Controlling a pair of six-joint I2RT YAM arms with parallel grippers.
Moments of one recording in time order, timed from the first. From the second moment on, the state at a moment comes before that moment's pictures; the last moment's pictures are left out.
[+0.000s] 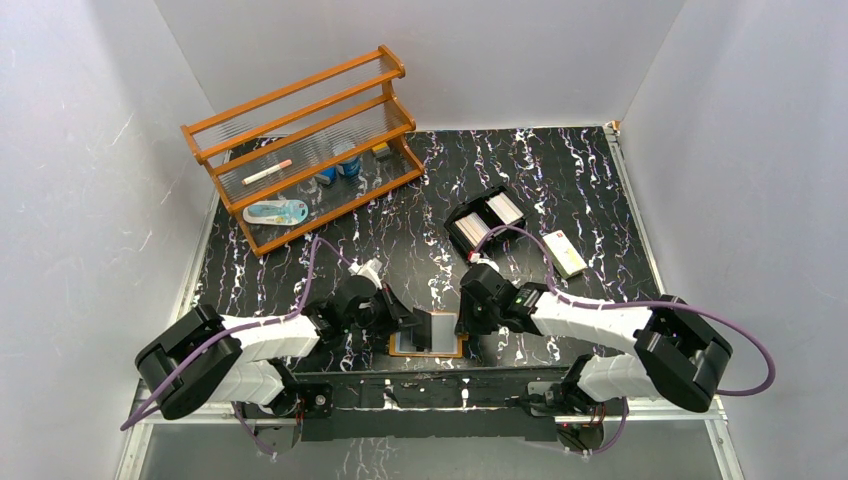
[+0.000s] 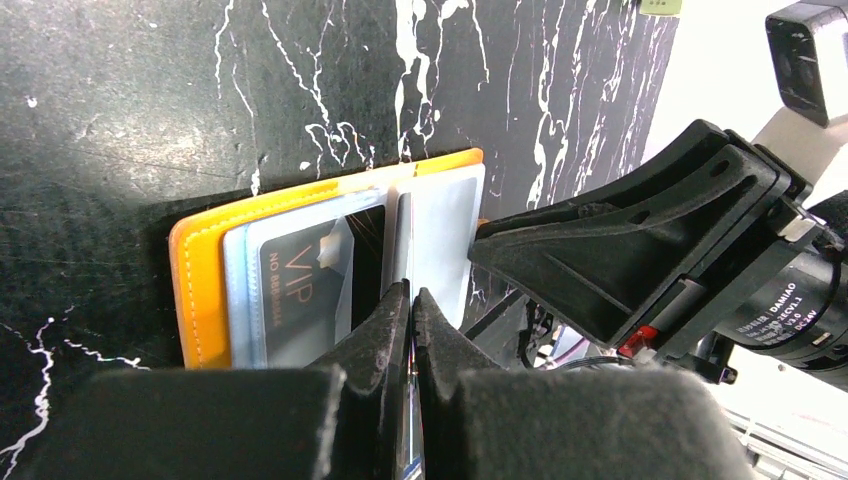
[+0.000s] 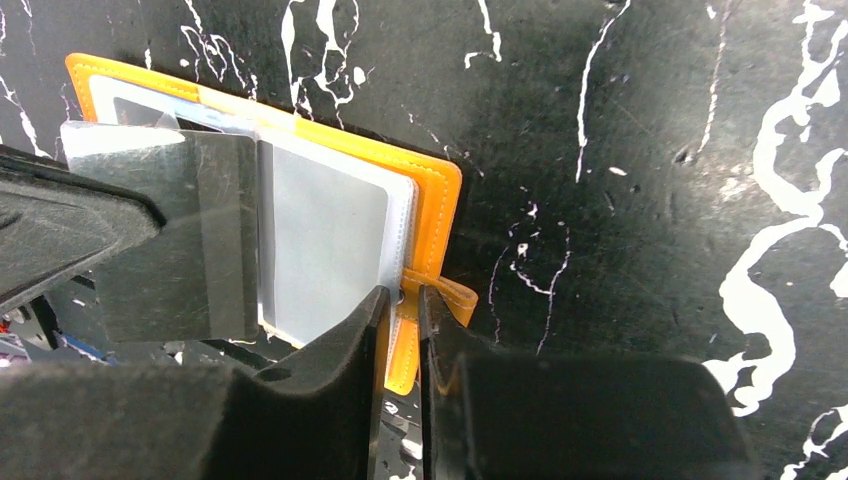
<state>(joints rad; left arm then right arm) -0.86 1.27 0.31 0.33 0.14 -1.19 0.95 1.28 0.58 -0.31 0.00 0.85</state>
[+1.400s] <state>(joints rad) -0.86 1.31 0.28 0.40 0.16 -1.05 0.98 1.26 0.54 -0.26 0.00 0.89</state>
